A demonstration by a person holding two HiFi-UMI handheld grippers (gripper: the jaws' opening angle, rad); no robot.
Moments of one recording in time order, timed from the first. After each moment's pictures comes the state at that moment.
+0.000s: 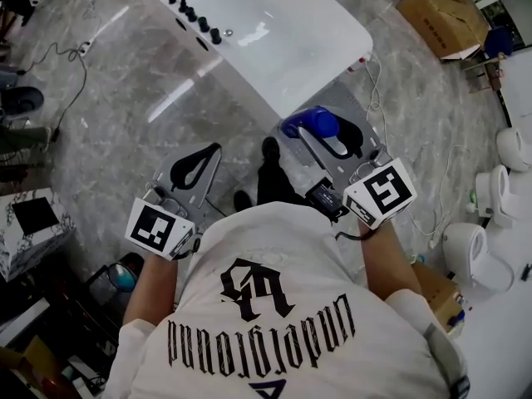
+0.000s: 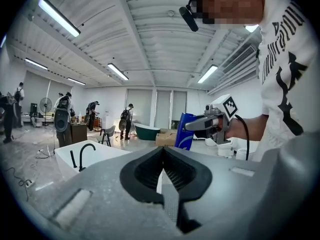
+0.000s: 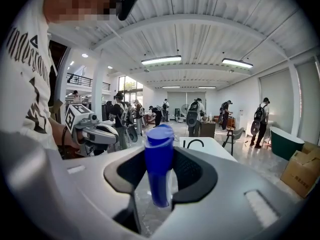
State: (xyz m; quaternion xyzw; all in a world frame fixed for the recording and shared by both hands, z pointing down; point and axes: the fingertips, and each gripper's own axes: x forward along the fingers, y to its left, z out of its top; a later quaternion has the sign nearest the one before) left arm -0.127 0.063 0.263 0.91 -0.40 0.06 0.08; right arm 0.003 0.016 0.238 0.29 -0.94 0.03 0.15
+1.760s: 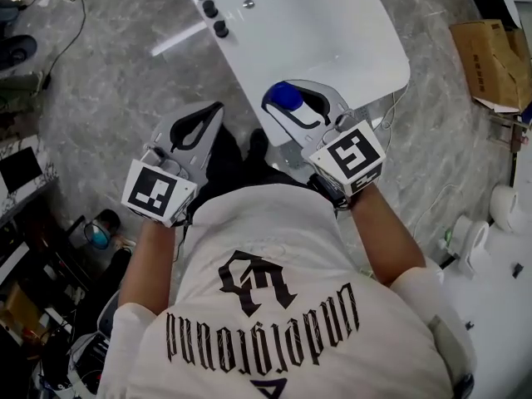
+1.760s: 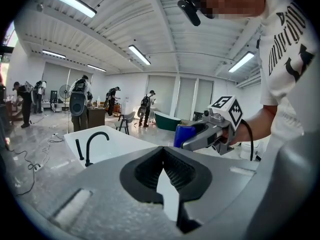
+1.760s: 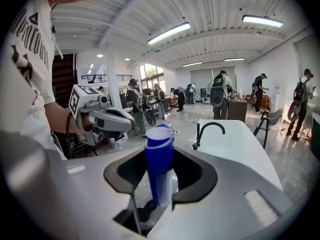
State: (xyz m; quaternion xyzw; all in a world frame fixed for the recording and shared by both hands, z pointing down) left arm -0.132 -0.265 0.363 0.85 -0.50 0.10 0.16; right arm -0.065 -0.296 0.388 0.10 -0.96 0.09 0.23
